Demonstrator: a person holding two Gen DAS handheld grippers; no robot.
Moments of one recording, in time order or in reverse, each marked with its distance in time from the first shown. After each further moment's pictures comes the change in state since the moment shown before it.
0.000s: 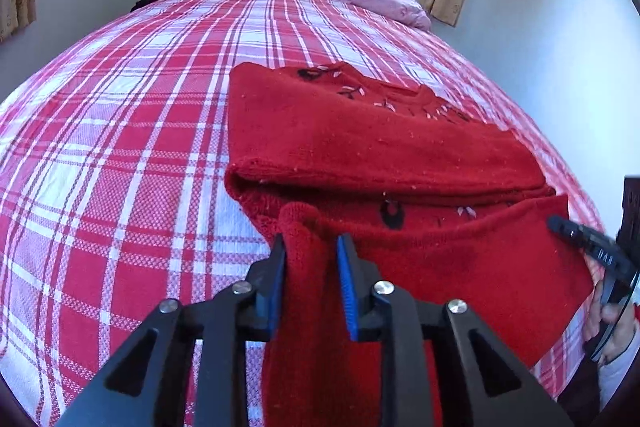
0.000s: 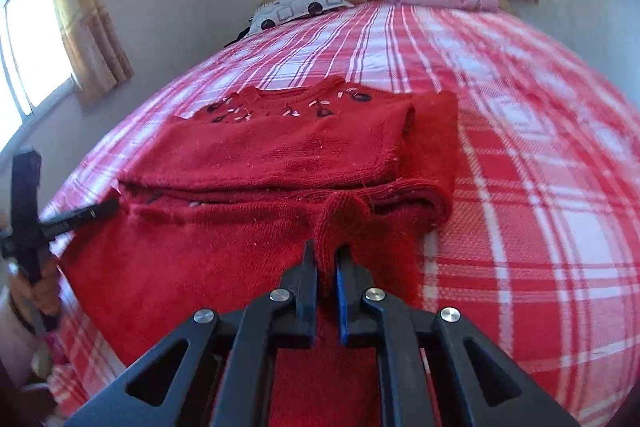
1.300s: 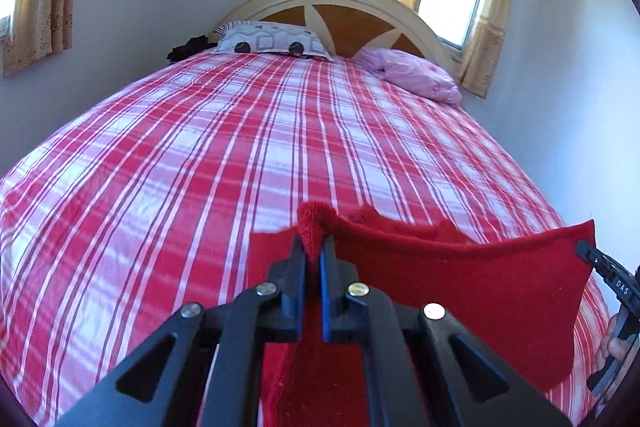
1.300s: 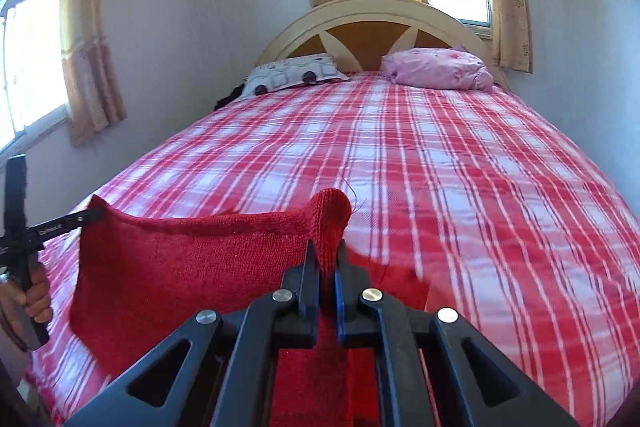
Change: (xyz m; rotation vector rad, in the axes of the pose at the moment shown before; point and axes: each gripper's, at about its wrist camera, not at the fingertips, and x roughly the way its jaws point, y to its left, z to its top) left arm -0.005 0.008 0.126 -0.115 -0.219 0.100; right arm 0.005 -0.005 0.151 -0.089 -0.203 -0.121
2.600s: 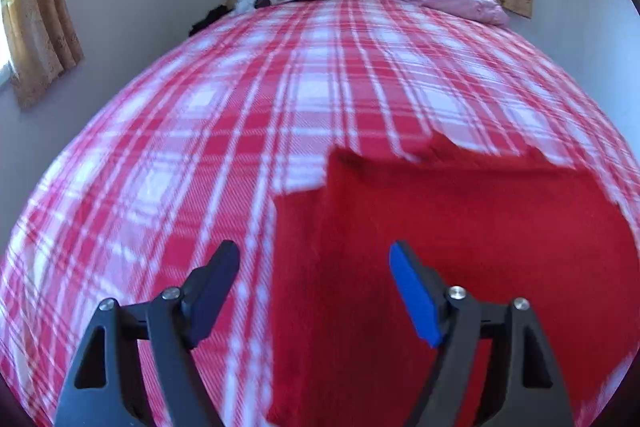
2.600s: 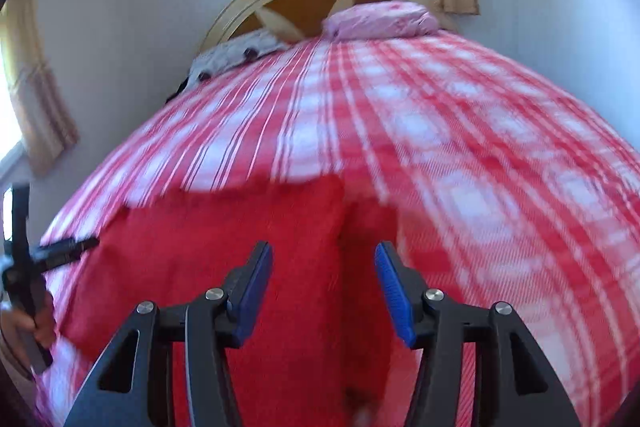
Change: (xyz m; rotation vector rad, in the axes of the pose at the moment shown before) left arm 0.058 0.013 -0.033 0.148 0.200 0.219; right arm 0.002 -0.001 -0.088 0.150 0.108 -0.099
